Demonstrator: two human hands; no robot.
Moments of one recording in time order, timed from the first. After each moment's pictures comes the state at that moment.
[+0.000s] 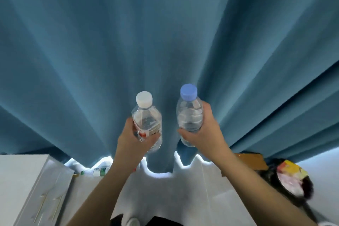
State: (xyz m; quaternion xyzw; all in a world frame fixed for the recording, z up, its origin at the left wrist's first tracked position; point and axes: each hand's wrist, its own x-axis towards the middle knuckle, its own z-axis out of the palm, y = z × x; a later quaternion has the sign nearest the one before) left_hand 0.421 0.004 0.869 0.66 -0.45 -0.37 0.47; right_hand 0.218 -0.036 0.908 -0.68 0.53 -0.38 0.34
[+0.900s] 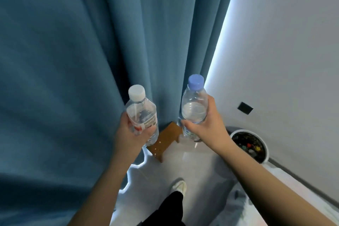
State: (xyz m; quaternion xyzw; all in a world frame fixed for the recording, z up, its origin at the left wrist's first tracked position) left_hand -0.070 -0.131 0.862 0.42 -0.68 -0.51 0.31; right_hand -0.257 -0.003 0.881 -0.40 0.73 -0.53 0.18
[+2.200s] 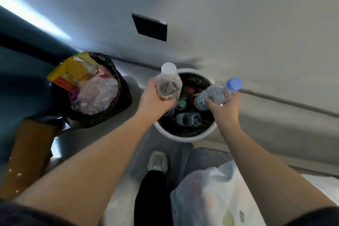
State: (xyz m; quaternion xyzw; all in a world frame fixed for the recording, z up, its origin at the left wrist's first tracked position) left_hand -0.684 0.030 0.332 0.32 -0.74 -0.58 -0.14; right_hand -0.737 0.241 0.317 0.17 0.84 -0.49 0.18
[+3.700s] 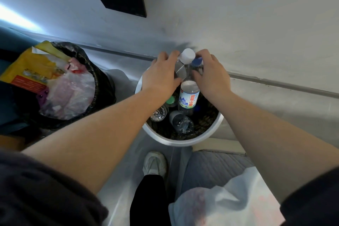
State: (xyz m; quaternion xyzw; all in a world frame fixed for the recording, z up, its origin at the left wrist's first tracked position) left_hand -0.759 0.063 0.253 0.11 -0.95 -0.25 -0.14; right_hand -0.803 0.209 0.256 -0.08 0.95 -0.23 0.19
